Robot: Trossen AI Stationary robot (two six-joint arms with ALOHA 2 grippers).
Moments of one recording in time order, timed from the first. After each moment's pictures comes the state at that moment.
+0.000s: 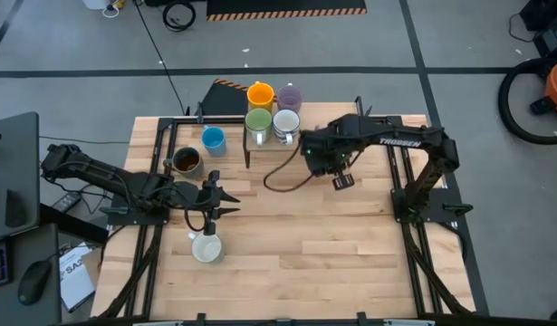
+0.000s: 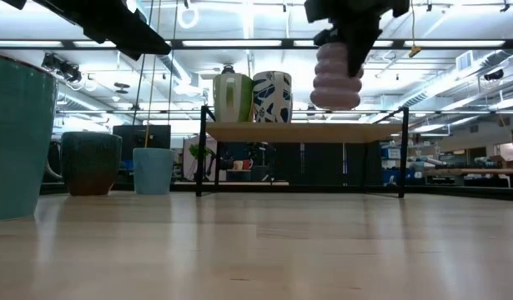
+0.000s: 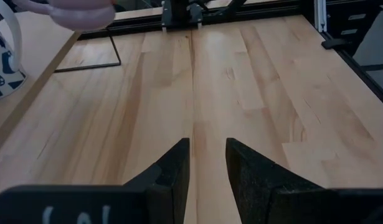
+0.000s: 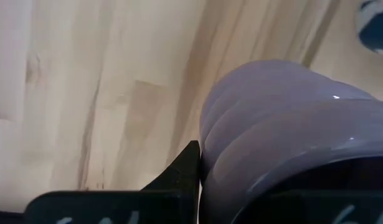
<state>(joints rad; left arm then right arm) -0.28 0.94 0.60 -0.10 -0.30 -0.03 -0.12 1.70 1.76 -1.52 0.15 -0.43</state>
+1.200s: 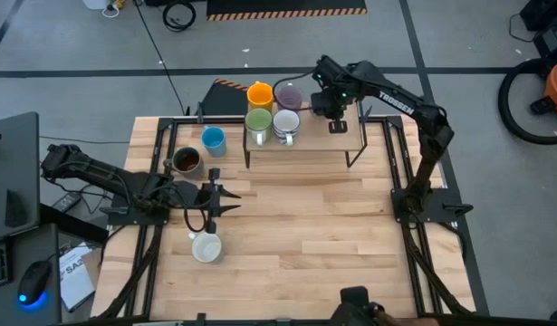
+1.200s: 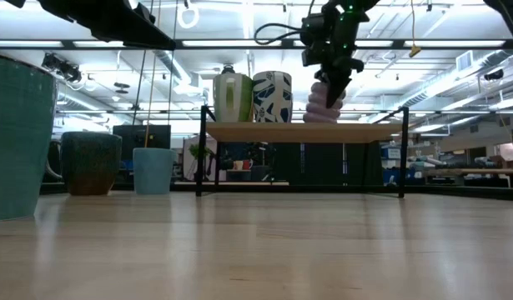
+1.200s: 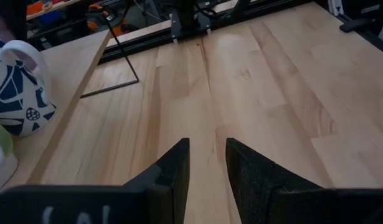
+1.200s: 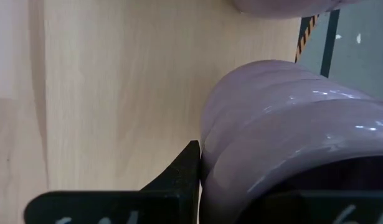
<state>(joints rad) -0.28 0.94 0.60 -0.07 -0.36 0.14 -0.67 1.78 1.85 -1.29 0.03 -0.77</state>
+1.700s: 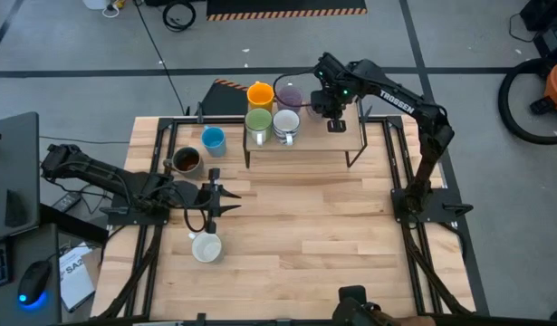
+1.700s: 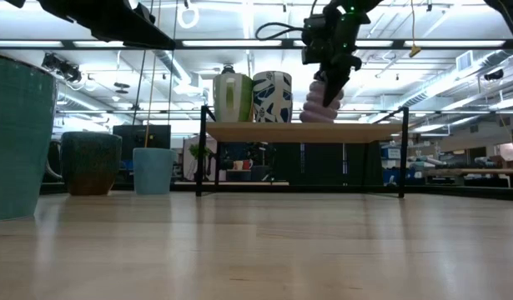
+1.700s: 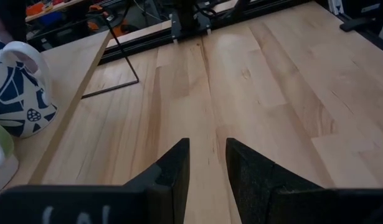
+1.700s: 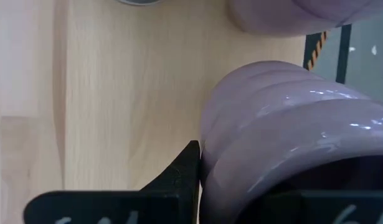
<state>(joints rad) -0.28 0.94 0.60 -0.07 -0.36 0.15 -0.69 1.78 1.85 -1.27 -0.08 -0.76</state>
